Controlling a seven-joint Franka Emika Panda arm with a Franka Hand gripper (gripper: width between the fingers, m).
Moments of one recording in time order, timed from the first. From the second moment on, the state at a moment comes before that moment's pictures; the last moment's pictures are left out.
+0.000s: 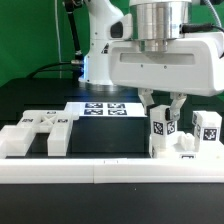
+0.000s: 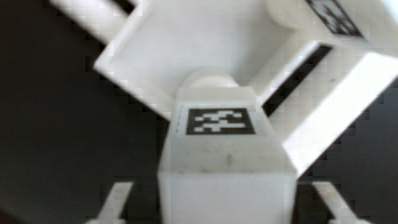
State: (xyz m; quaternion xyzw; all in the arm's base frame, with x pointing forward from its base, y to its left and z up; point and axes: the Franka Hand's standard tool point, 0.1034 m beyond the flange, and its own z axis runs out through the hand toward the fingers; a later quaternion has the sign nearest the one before) arm 0.615 0.052 0.083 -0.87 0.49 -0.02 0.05
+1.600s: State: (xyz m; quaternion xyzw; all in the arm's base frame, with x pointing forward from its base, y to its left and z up) arm 0.615 0.056 0.080 -0.79 0.61 -0.01 0.05
